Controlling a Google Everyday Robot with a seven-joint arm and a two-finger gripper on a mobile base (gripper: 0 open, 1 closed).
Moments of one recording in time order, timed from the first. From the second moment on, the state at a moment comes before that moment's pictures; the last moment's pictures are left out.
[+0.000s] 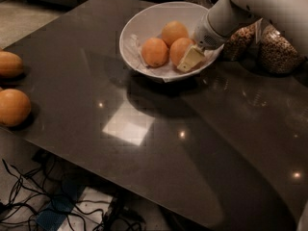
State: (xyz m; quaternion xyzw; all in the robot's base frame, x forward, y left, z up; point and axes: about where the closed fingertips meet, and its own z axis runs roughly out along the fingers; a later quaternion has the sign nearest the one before) arm 0.686 -0.115 0.885 -0.55 0.77 0.04 0.31
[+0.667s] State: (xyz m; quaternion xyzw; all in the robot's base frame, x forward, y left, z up) arm 0.644 -0.113 0.934 -0.60 0.71 0.08 0.35
